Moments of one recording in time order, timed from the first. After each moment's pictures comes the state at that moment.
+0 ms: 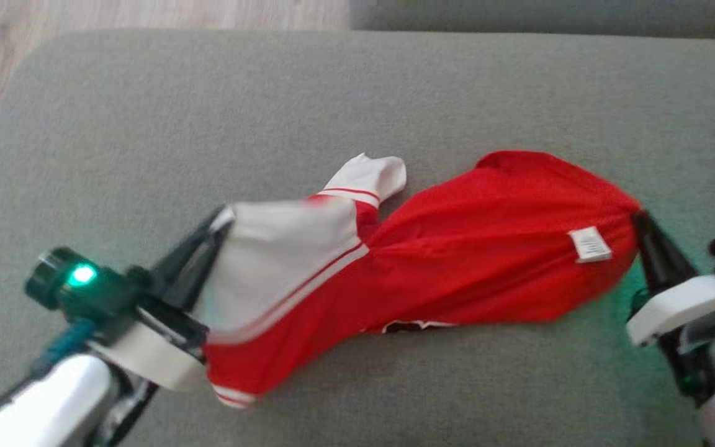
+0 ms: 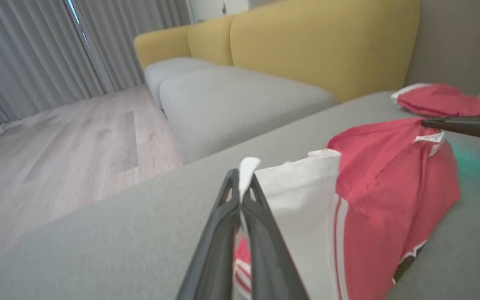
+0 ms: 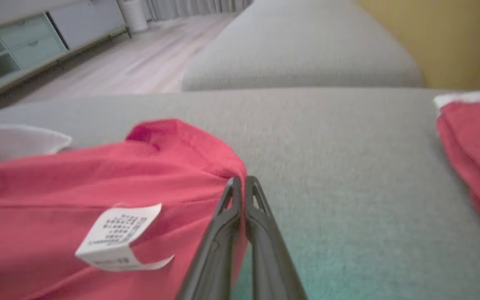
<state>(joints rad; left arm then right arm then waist) -0.39 0.72 -0.83 -0.14 -0.59 0.14 -0.08 -0.23 -0.32 0.15 0.49 0.38 0.13 -0.11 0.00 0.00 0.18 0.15</state>
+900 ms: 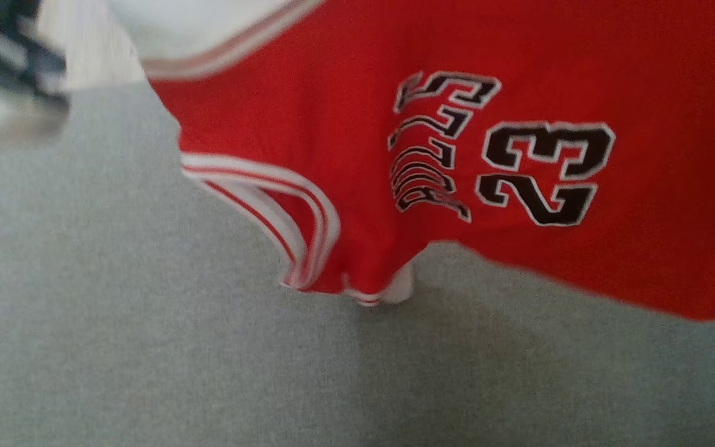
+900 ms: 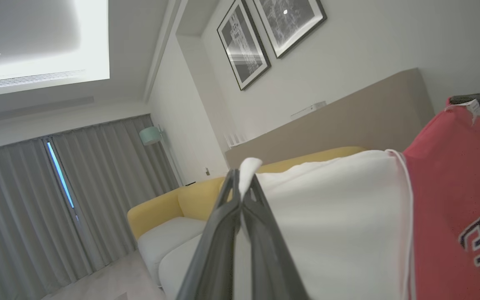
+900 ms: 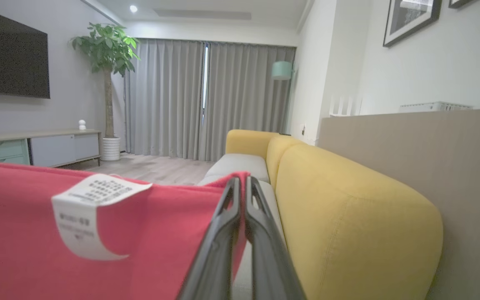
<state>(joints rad) -0.98 0.77 -0.63 -0.06 -0.72 -0.10 -0.04 -0.57 -0.63 -0.08 -0.07 0.61 0.13 0.32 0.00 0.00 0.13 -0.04</state>
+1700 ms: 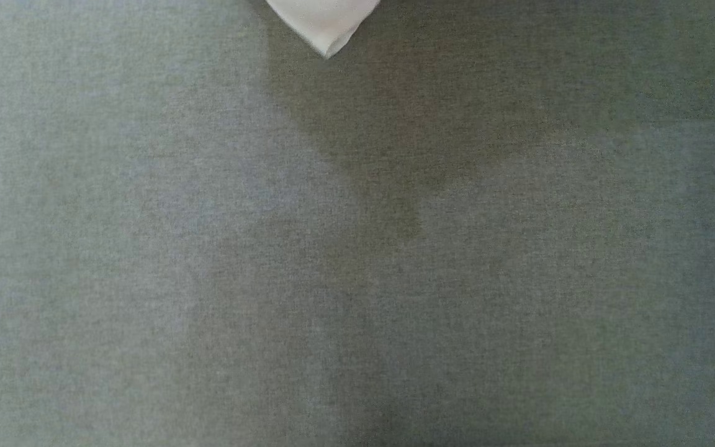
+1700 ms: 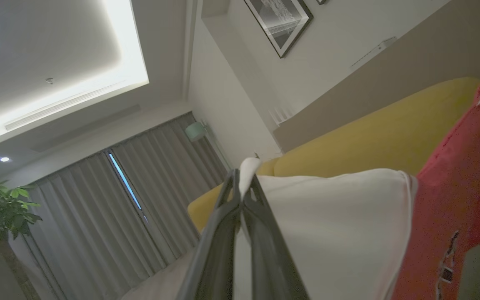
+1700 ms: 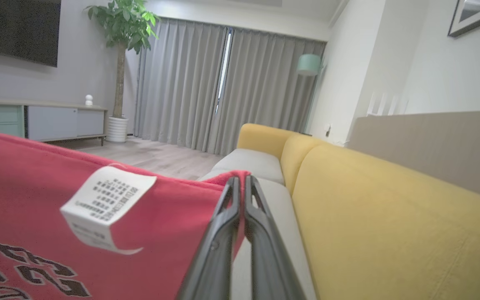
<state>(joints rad) -1.54 0.53 -0.71 0.47 -0.43 -0.12 -0.26 -1.27 -0.61 0.34 0.55 0.46 0.13 -0.09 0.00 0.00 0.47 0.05</state>
